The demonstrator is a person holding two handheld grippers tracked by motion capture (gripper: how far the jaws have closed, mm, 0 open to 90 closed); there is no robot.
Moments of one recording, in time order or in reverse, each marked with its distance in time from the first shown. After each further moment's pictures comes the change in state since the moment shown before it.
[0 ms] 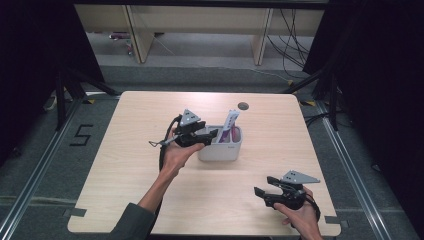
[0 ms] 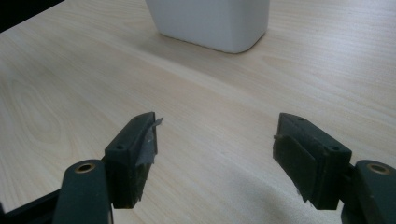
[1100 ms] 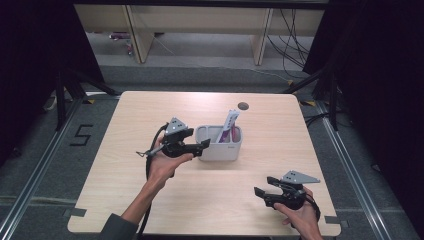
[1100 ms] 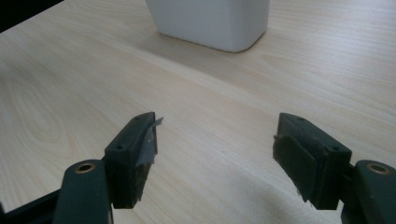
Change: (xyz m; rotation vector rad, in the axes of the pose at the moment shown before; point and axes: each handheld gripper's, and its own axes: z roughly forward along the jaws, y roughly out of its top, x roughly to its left) left arm 0.002 -0.016 -0.041 -0.001 -0.023 -0.015; right arm 0.001 -0.001 0.000 0.008 0.005 0.027
